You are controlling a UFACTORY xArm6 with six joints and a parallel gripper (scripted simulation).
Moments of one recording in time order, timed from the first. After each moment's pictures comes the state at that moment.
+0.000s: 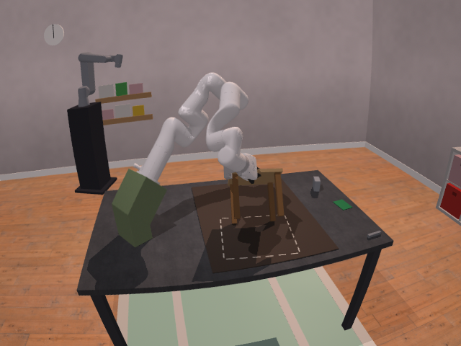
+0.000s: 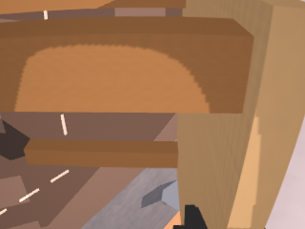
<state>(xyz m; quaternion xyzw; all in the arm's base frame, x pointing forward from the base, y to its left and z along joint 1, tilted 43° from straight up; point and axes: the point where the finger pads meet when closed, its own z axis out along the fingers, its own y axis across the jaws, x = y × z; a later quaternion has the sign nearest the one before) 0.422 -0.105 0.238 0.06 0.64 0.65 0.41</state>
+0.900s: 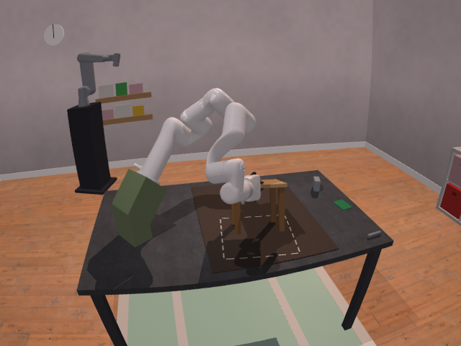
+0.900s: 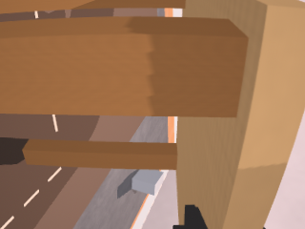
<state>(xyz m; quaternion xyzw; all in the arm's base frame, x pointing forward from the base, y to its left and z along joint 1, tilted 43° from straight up) 0.447 -0.166 0.178 0.05 0.54 0.76 0.36</state>
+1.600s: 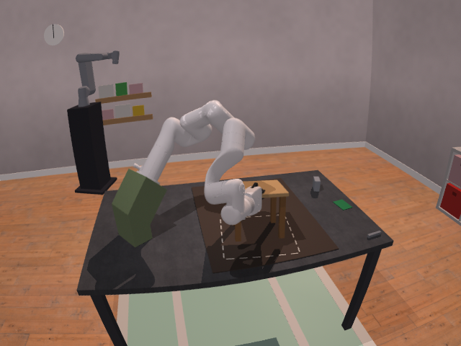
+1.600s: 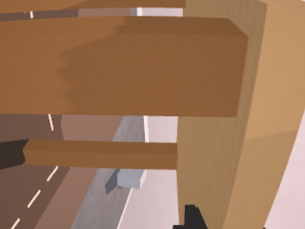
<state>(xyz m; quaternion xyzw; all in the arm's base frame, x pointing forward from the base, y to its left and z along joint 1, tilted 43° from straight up) 0.462 -0.188 0.143 0.05 0.49 0.81 0.33</state>
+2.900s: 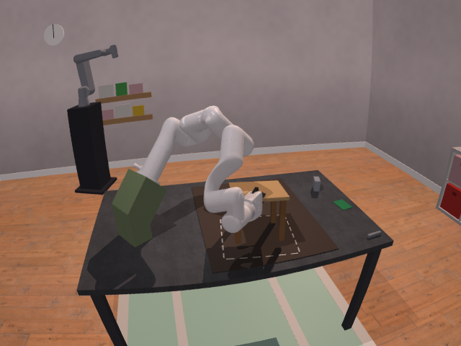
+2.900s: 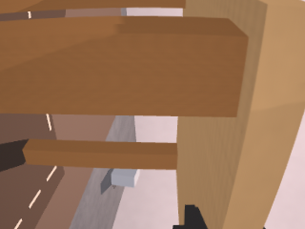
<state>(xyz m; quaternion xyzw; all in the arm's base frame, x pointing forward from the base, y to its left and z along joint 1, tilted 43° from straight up) 0.469 -0.195 0.130 0.05 0.47 0.82 0.32</state>
